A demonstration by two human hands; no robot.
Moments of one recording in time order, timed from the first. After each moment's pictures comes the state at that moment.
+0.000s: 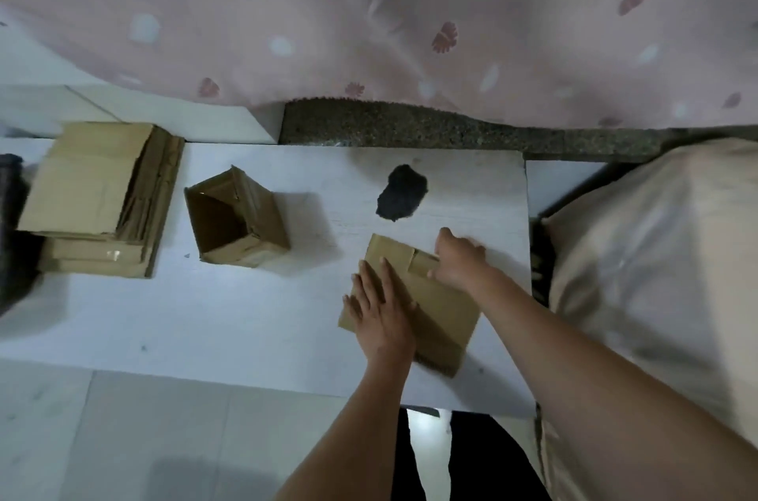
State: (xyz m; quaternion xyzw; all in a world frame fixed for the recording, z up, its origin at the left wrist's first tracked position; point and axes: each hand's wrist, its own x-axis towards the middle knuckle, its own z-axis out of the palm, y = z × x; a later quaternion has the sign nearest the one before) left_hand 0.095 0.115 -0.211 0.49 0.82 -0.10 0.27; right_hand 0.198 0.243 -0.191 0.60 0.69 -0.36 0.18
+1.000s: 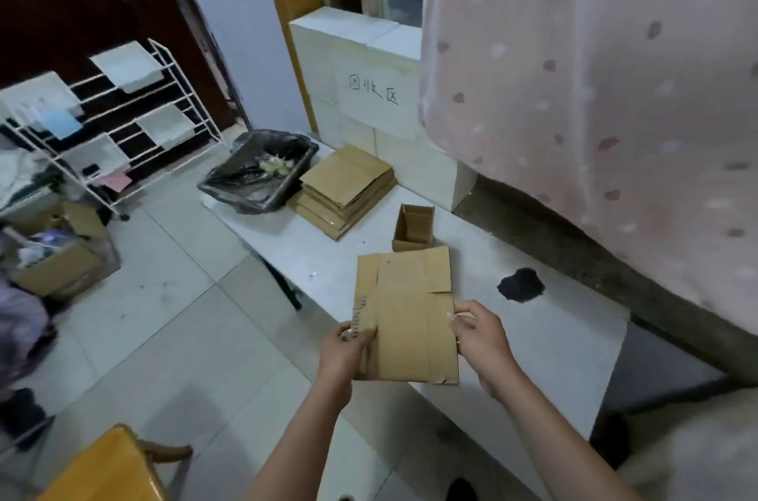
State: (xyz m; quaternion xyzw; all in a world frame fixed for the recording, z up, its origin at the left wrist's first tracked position) left_hand -0.001 -0.087 -0.022 -0.06 0.75 0.55 0.37; right_hand 0.141 0.071 -0.009 0.47 0.62 -0.61 -0.13
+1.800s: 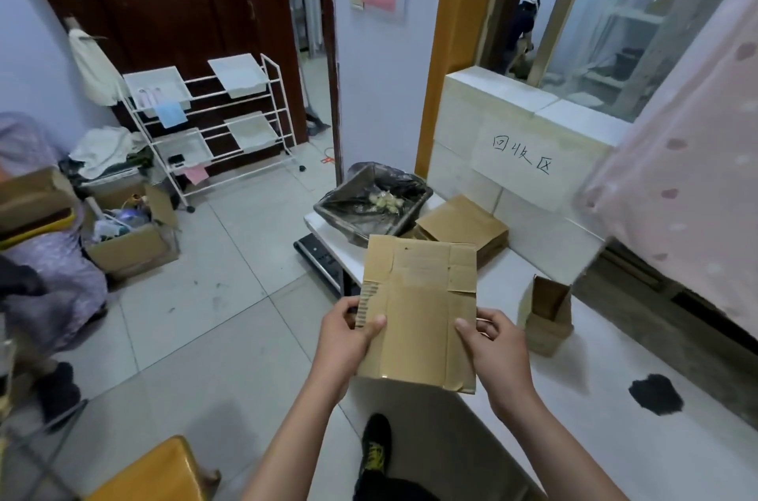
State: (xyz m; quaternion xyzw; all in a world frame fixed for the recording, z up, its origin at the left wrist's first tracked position) left_hand -0.227 -0.255 0.058 0.04 0.72 0.64 0.27; right_hand -0.097 -0.088 0.058 0.39 0.67 -0.59 -0.22
